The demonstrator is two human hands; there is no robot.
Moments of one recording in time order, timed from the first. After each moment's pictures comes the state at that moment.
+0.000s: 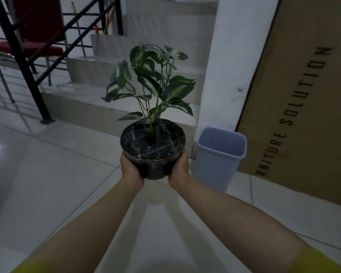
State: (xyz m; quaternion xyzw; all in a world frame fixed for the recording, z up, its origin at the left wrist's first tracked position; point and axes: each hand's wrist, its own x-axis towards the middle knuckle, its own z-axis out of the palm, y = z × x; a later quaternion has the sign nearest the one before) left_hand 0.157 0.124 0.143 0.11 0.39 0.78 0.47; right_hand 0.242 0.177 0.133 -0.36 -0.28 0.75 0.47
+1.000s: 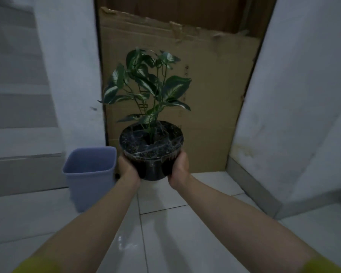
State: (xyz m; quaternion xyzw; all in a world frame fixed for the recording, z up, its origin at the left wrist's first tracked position) left_hand 0.463 0.177 0.221 0.15 0.31 0.63 0.70; right_hand 0.561 0.142 0.236 -0.41 -0.20 0.57 0.68
